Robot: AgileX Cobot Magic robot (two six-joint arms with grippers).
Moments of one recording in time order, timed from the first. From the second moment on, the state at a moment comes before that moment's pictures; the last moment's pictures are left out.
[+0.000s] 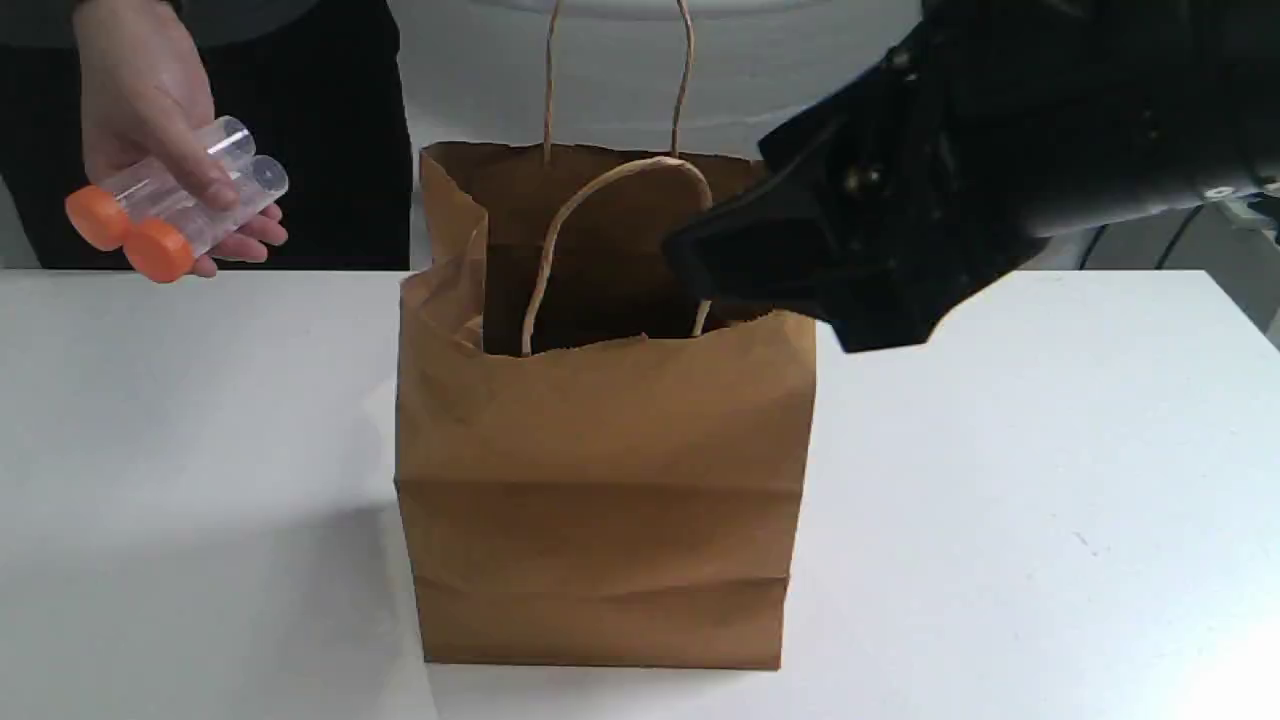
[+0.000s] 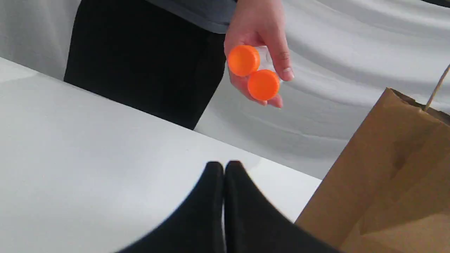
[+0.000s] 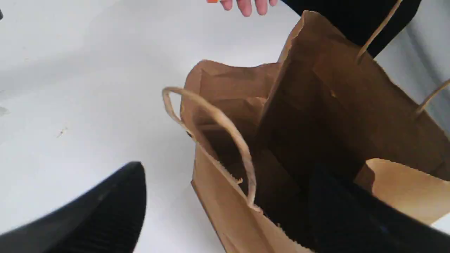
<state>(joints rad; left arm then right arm) 0.07 0.00 0.00 -0.50 0.13 0.09 0.49 1.32 -1.21 0.67 0.75 -0.87</state>
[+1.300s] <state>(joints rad) 0.07 0.02 -0.22 -0.64 0.36 0.08 0.49 1.35 -1.21 0.71 0.67 -0.92</state>
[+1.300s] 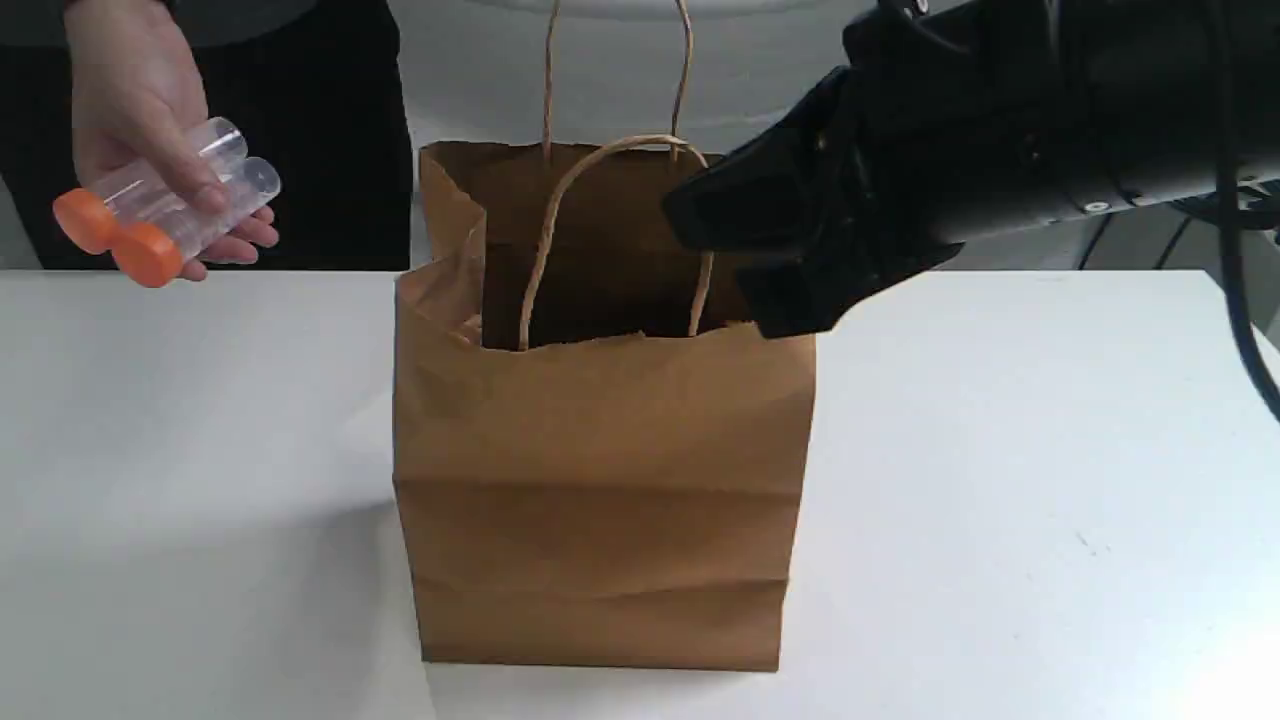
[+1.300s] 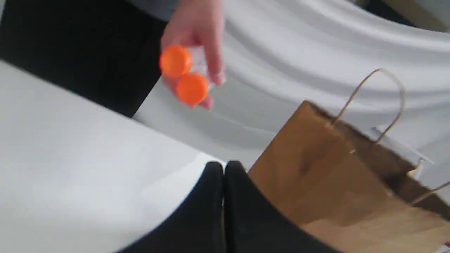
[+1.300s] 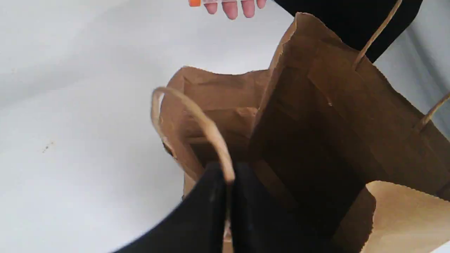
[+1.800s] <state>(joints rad) 0.07 0.70 -1.01 -0.70 0.77 0.49 0.49 1.35 -1.21 0.71 0.68 -0.91</state>
